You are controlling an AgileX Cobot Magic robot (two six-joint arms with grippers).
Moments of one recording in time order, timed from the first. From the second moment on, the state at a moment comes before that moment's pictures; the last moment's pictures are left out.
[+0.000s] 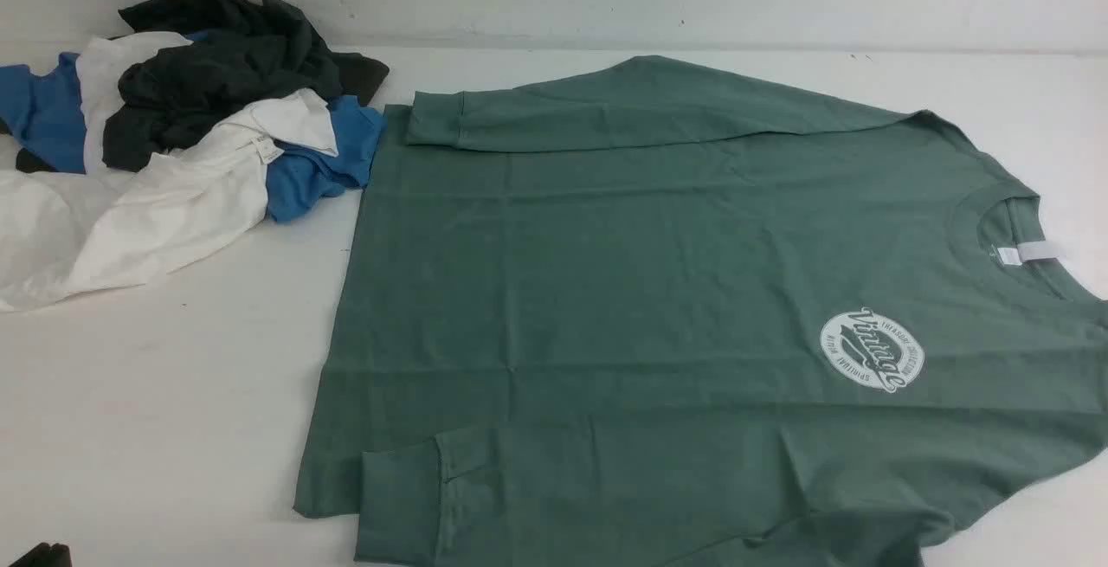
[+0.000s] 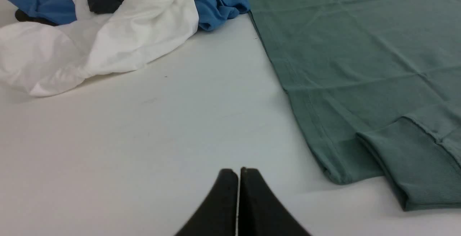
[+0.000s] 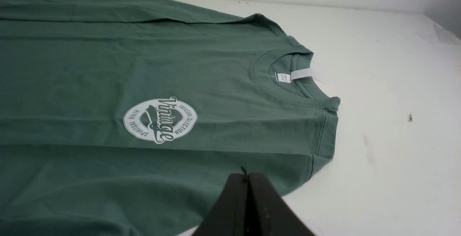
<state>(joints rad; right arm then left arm) -0.06 -0.01 0.02 -0.04 0.38 -0.04 -0.12 -0.01 0.02 0.05 0.37 -0.01</state>
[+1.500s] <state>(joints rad) -0.06 -0.01 0.03 0.40 0.18 0.21 -0.12 -0.01 0.02 0.00 -0.38 -0.30</state>
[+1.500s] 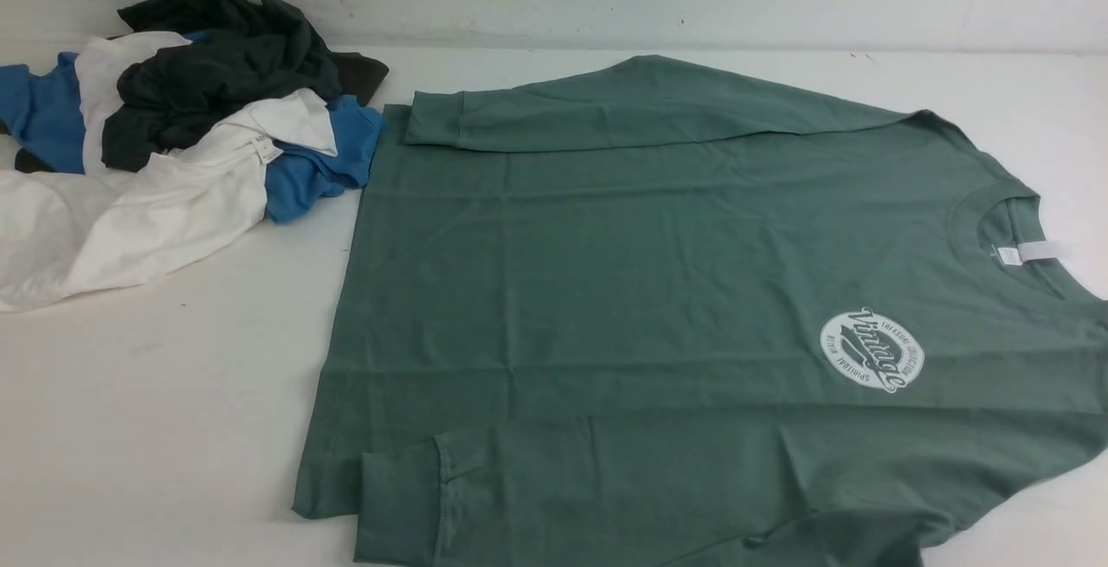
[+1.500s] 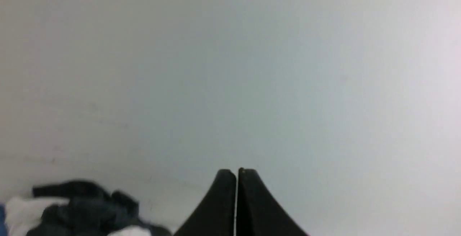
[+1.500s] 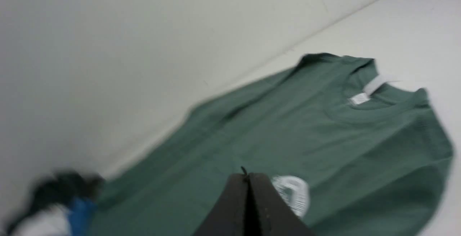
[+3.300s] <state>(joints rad) -0.06 0.82 -0.77 0.41 1.25 -0.30 -0.43 1.74 -1.05 -0.02 0.86 -0.24</state>
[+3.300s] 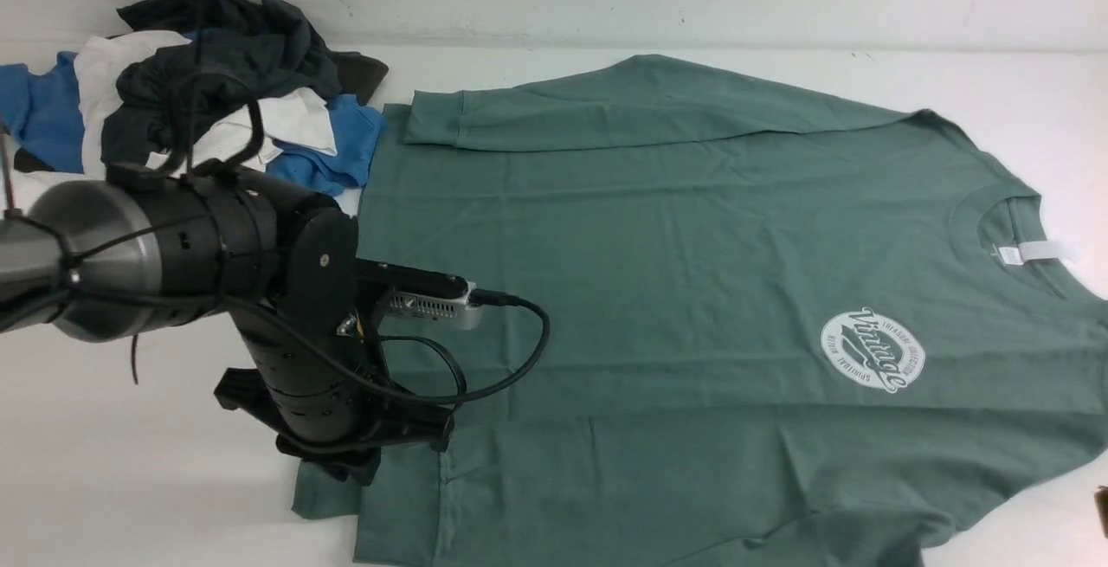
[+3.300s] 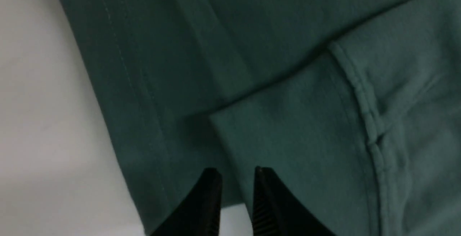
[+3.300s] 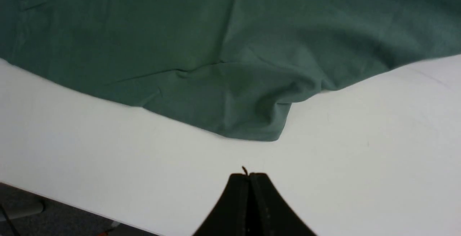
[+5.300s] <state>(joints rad) -0.06 0.82 -0.77 0.47 1.18 -0.35 -0.36 2.15 -1.99 0.31 1.02 -0.14</state>
